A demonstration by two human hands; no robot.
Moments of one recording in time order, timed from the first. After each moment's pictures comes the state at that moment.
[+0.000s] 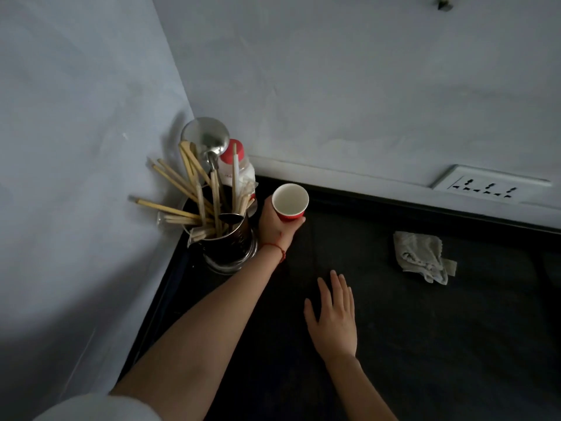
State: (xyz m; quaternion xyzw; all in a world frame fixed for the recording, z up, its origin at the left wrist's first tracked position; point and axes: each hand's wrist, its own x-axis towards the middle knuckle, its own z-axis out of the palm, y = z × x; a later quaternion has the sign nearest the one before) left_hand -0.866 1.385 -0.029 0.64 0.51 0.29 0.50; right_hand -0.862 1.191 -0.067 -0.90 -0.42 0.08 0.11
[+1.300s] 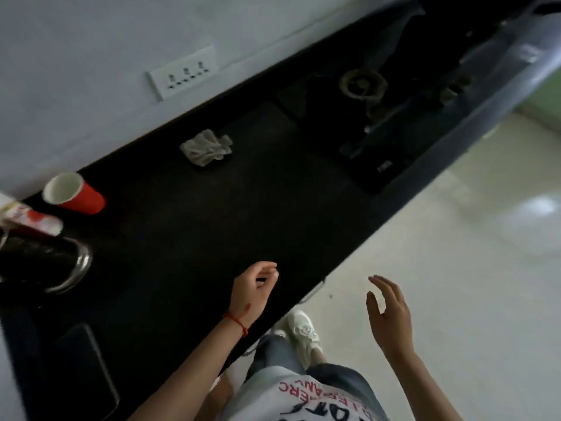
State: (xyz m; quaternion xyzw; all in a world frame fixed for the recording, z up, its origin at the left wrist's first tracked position) left_hand -0.985 1.054 -0.011 0.81 0.17 -0.10 0.54; right_hand -1.009 0.804 -0.037 -0.94 0.08 -0.01 0.34
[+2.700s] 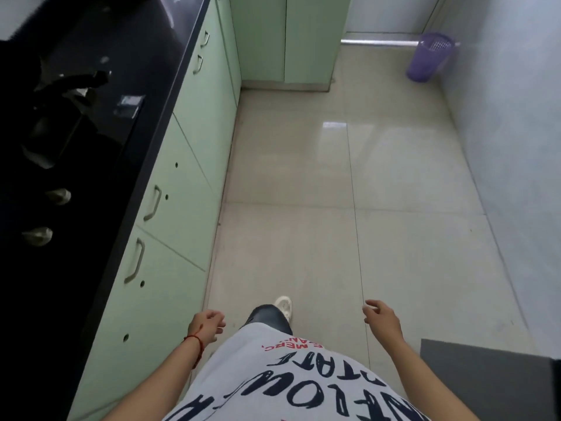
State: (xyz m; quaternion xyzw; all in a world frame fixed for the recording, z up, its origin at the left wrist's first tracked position) left_hand -0.744 0.479 -0.127 0.82 0.13 -0.44 0.34; right_hand -0.987 0.206 -0.102 -0.62 0.62 0.07 0.48
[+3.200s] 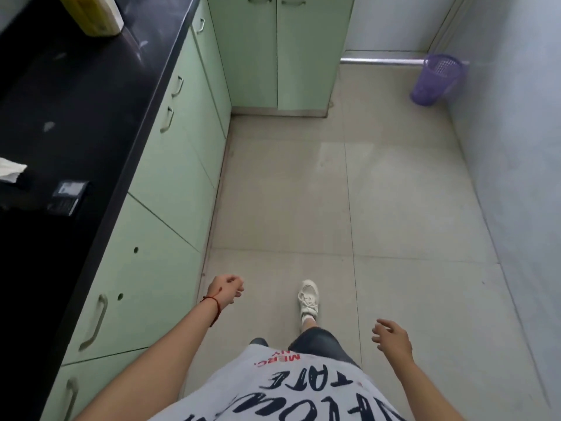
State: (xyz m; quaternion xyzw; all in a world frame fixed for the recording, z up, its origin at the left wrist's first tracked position) left_hand -0.535 0.170 -0.100 0.82 0.03 -0.45 0.36; right_hand -0.838 -0.024 -0.120 -0.54 0.67 0.02 0.51
